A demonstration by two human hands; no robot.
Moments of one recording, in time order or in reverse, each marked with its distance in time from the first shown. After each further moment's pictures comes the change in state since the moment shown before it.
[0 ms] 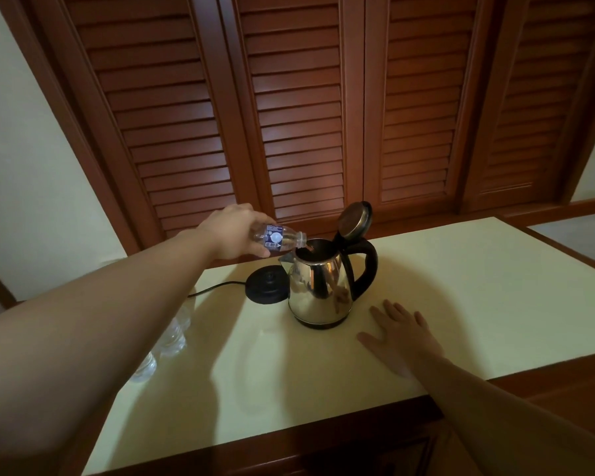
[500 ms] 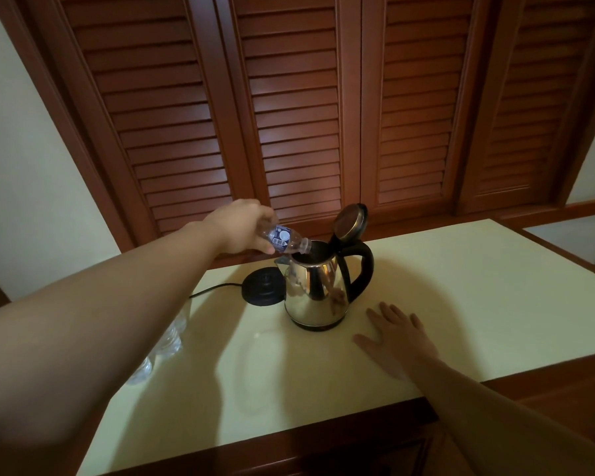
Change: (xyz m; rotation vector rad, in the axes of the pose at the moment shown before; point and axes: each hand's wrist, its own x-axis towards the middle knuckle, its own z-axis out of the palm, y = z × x) left_hand 0.012 0.017 -0.010 -0.013 -0.010 0.025; right_hand -0.001 -0.001 -0.002 -0.001 -0.006 0.006
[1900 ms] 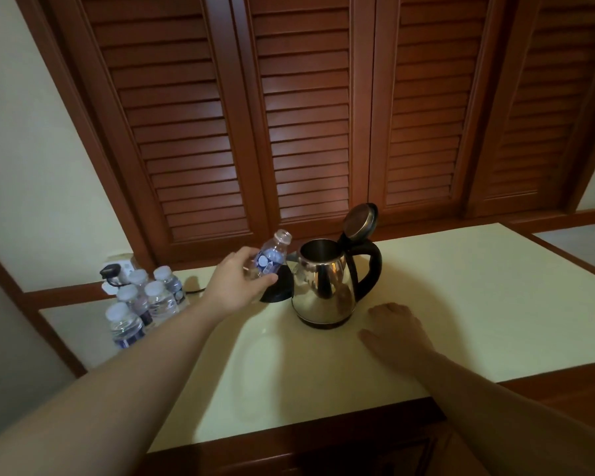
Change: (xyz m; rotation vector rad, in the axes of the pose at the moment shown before) left_hand -0.070 -0.012 0.109 -0.591 0.304 -0.287; right_hand 0.001 -0.018 -0.014 0.102 0.135 -0.035
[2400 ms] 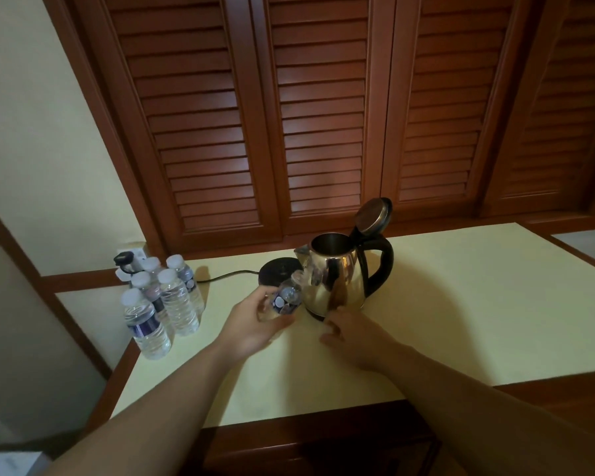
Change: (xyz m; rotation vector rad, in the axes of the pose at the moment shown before) left_hand -0.072 -0.020 0.044 -0.347 -0.121 -0.142; right_hand 0.003 -0.077 0.006 0.256 -0.154 -0.335
